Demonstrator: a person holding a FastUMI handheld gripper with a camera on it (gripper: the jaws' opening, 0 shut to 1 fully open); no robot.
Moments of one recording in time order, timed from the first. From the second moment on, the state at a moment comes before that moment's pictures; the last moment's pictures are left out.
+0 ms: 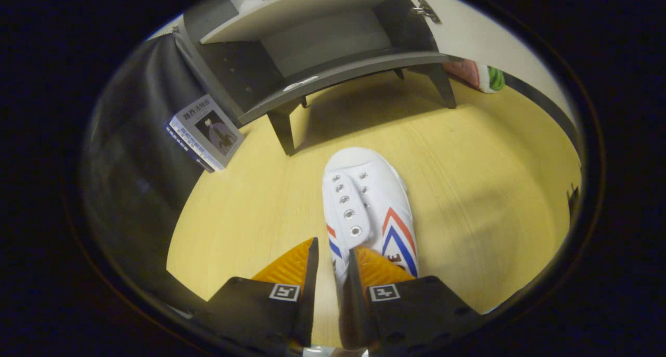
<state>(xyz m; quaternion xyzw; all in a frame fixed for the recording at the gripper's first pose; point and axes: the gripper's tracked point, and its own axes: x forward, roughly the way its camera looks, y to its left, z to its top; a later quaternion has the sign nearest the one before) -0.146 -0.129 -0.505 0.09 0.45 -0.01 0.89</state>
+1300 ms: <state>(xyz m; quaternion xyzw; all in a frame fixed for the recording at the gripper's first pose) -0.074 -0.118 -0.313 0.12 0.31 -0.02 0.94</state>
